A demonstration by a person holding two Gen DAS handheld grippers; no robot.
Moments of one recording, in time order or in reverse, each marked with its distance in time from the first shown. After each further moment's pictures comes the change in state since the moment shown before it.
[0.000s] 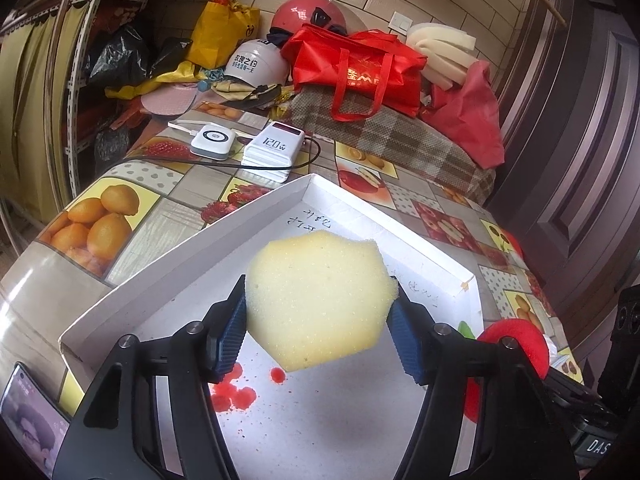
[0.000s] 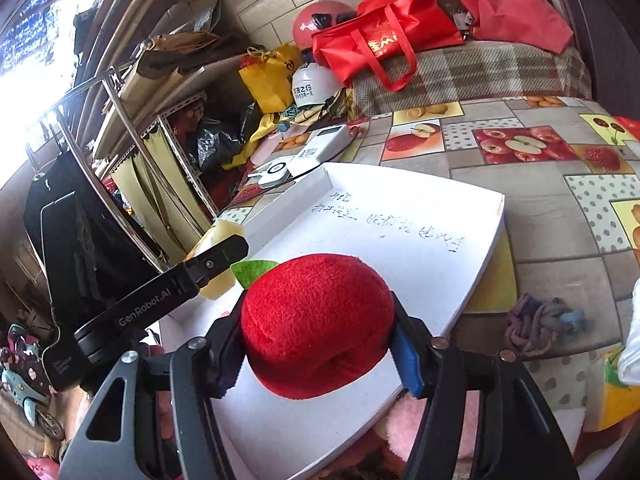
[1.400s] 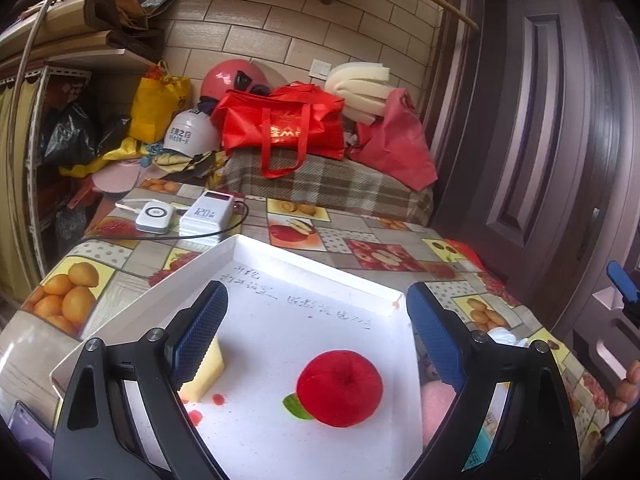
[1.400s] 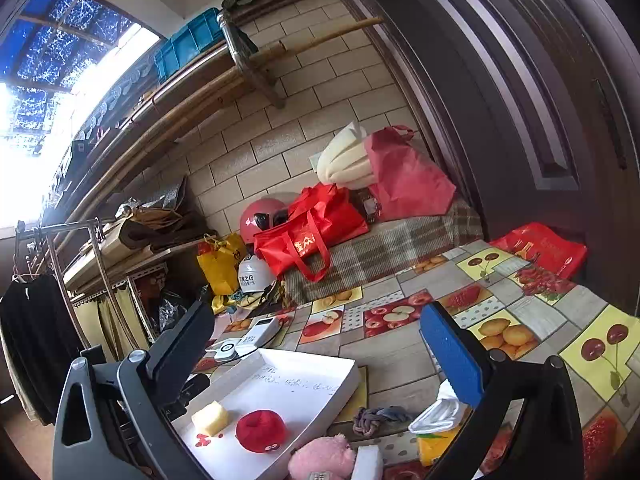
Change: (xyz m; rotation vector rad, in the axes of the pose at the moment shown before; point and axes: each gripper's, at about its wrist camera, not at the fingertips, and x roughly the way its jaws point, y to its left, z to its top) left arm -0.044 -0.050 -0.011 0.202 -0.204 -0.182; right arm -0.187 -0.022 -0.014 0.043 -0.681 -0.217
